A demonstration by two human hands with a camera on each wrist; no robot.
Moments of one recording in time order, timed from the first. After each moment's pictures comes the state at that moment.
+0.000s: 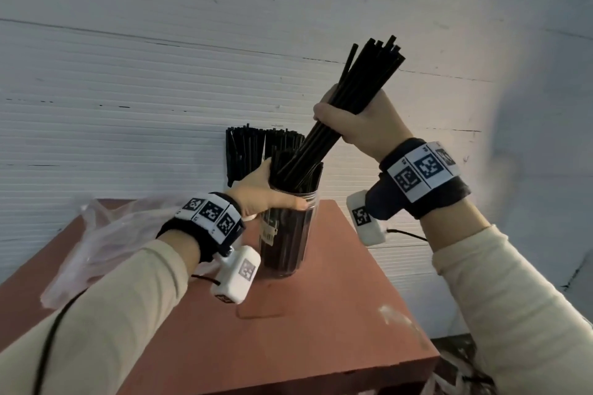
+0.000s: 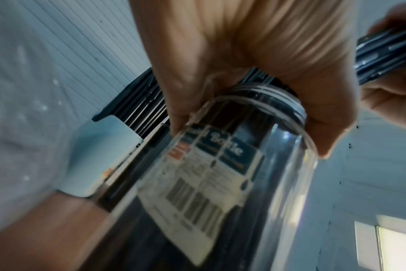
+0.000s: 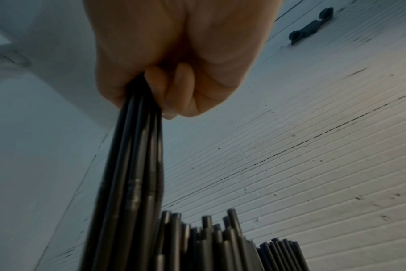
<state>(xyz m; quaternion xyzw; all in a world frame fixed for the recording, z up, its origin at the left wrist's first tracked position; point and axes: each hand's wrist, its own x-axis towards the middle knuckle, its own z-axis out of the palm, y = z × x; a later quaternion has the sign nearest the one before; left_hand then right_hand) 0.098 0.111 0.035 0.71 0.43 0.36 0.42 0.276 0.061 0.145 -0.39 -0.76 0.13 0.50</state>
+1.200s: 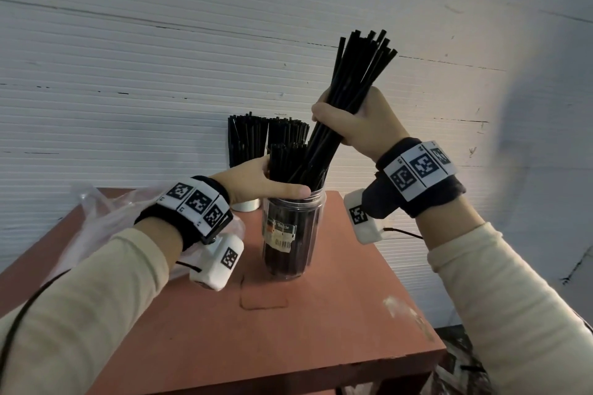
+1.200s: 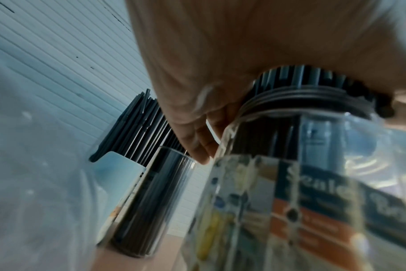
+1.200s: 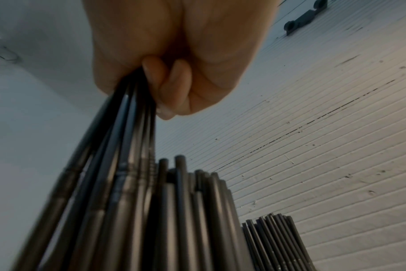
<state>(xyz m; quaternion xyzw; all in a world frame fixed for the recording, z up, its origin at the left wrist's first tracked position) 0.080 0.107 0.045 0.78 0.39 0.27 0.40 0.264 0.066 0.129 -0.39 -0.77 0.14 0.48</state>
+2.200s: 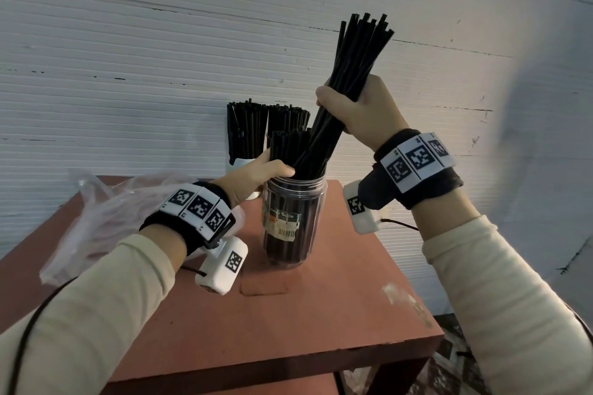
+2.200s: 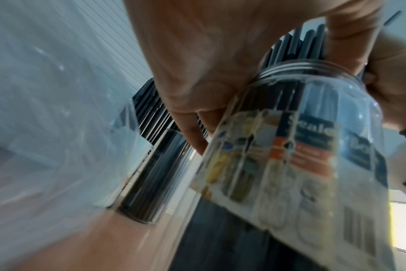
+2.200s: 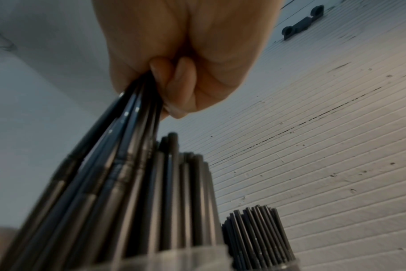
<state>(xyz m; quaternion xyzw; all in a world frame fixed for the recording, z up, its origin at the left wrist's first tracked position) 0.089 0.105 0.024 0.70 0.38 0.35 0.49 0.270 0.083 0.118 -0.41 -0.76 0.12 0.49</state>
